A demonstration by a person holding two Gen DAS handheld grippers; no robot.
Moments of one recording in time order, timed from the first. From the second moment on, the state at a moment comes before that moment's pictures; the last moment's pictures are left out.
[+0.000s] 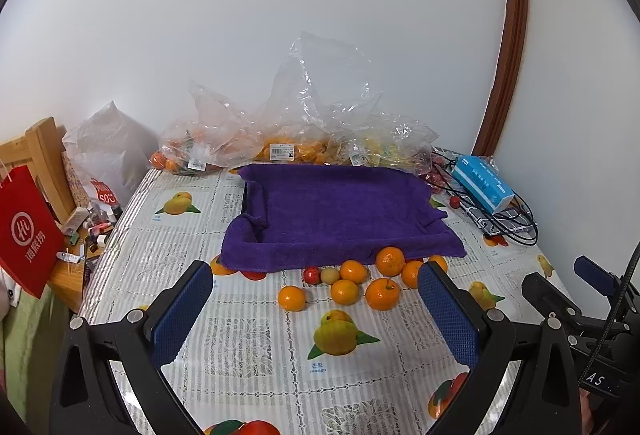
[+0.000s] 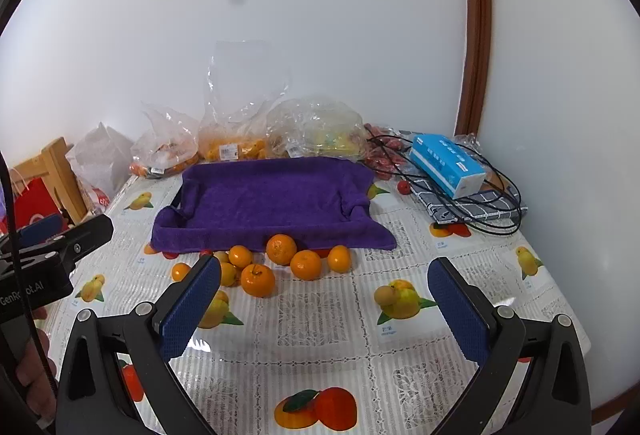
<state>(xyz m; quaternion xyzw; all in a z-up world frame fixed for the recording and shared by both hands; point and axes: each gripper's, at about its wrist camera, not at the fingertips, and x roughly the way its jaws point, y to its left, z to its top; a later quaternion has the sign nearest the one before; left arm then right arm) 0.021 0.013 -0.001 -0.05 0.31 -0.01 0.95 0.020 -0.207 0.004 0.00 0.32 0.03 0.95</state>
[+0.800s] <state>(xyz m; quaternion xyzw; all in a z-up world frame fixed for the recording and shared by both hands) 0.033 0.020 -0.019 -0.04 0.31 0.01 0.95 0.033 -0.220 -0.009 0.03 0.30 0.05 0.95</state>
